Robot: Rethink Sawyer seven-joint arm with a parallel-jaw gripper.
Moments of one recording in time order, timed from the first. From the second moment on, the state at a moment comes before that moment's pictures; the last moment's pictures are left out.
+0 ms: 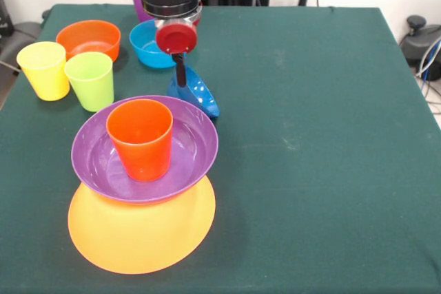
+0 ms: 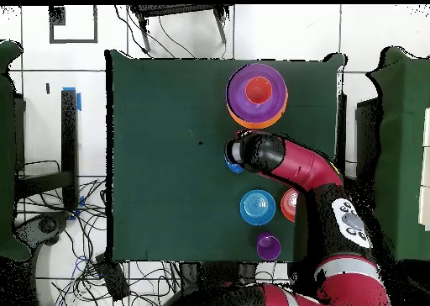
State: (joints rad) arm -0.43 -0.55 0.04 1.63 0.00 0.52 2.82
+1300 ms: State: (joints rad) arm -0.37 -0.48 -0.08 1.61 -0.02 0.24 2.82
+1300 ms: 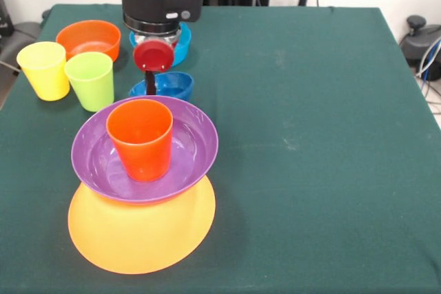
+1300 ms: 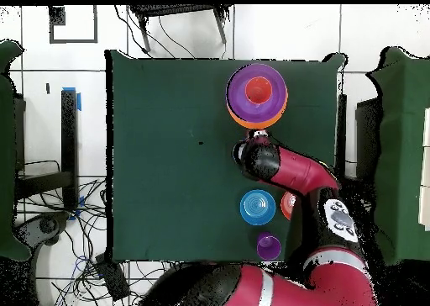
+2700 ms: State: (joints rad) arm -0.38 -0.44 -0.11 1.61 0.03 0.16 2.82
